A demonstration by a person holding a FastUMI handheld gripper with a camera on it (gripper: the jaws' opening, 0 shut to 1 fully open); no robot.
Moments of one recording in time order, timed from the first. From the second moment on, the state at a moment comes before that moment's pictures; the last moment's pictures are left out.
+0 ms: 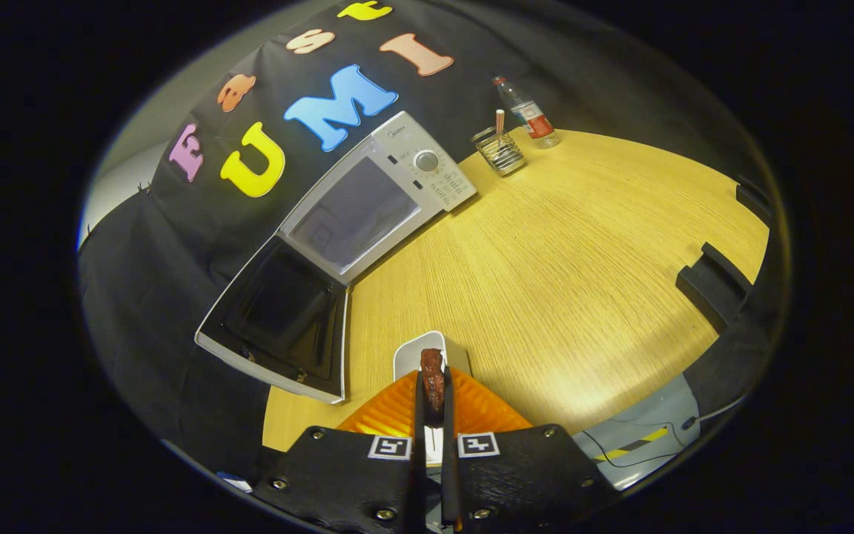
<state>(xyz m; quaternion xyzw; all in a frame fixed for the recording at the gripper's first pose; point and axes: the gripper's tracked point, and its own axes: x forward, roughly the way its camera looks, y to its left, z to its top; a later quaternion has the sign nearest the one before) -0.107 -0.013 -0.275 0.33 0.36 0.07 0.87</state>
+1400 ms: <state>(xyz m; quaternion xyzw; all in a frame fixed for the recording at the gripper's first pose) 0.119 0.073 -0.171 0.32 0.26 0.17 0.90</state>
